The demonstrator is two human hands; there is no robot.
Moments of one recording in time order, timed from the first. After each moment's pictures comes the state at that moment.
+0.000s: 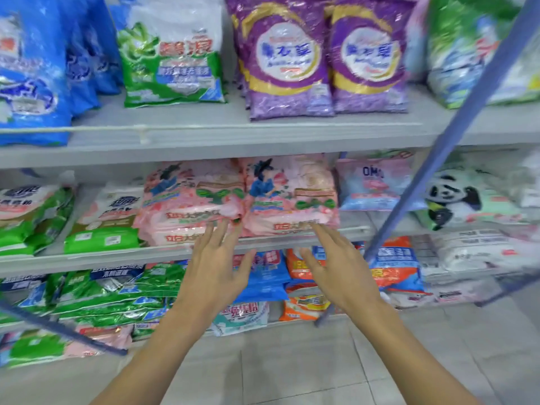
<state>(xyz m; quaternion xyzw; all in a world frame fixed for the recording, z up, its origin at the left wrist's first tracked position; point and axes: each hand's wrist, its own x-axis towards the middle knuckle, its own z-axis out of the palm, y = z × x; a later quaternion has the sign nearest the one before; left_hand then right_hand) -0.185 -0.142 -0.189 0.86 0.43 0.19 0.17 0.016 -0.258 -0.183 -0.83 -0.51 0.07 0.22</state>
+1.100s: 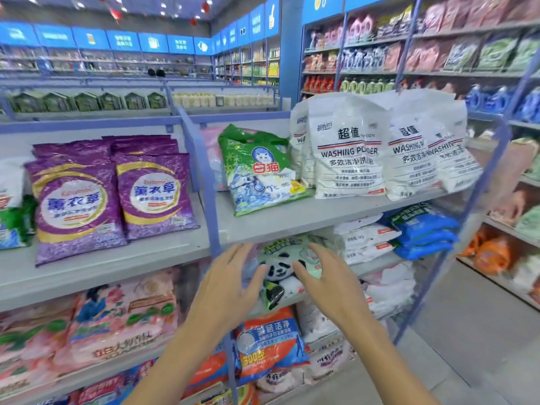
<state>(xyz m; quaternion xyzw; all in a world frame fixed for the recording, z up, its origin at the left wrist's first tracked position) 0.166 -0.309 -0.012 0.90 0.27 0.27 0.22 0.319 -0.450 -0.013 -0.86 -0.38 0.01 0.34</state>
